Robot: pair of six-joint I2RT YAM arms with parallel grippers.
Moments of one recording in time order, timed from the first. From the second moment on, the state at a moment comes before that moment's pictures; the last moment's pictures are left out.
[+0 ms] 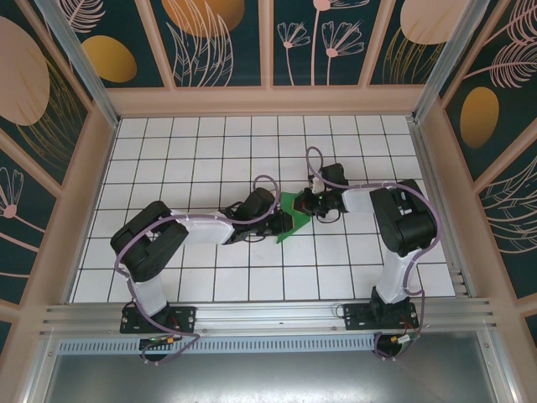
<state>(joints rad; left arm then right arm) -0.85 1.82 0.88 0.20 0.25 -0.92 0.37 1.87 0.88 0.00 -0.61 0.62</state>
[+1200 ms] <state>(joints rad) -0.86 1.87 0.80 0.33 0.26 -1.00 0.36 1.88 0.89 -0.01 -0.63 0.62</state>
